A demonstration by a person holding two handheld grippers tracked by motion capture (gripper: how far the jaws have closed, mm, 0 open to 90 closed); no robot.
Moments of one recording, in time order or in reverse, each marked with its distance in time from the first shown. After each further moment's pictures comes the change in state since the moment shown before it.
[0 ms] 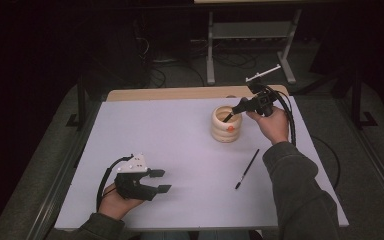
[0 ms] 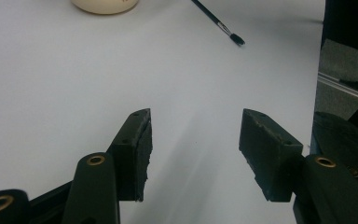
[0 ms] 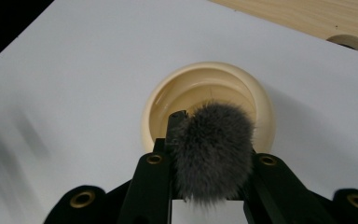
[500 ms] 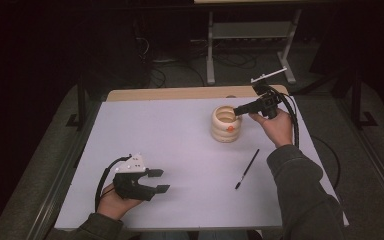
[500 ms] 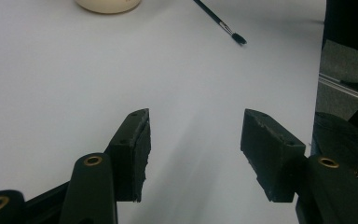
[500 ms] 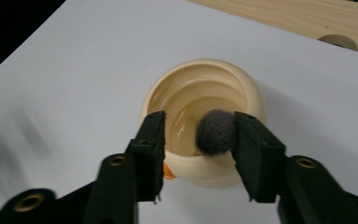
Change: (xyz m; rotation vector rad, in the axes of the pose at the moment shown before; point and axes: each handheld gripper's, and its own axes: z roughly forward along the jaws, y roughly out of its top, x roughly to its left) left arm 0.002 -0.002 -0.003 0.001 0.006 0.007; right arm -0.005 -0.010 -0.009 -0.035 -0.003 0.000
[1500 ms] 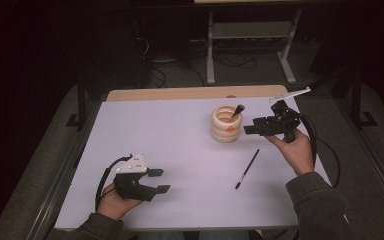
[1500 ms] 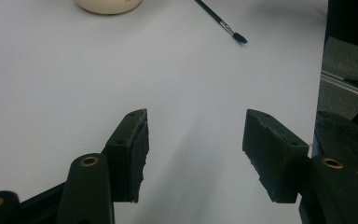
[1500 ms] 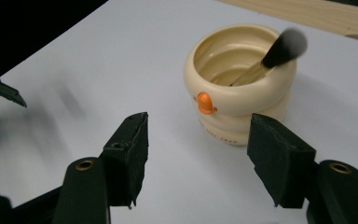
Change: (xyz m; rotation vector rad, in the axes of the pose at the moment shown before) left arm -0.003 0.002 0.002 -0.003 0.007 0.002; right arm 0.014 -0.065 -0.040 -0.095 0.076 -0.099
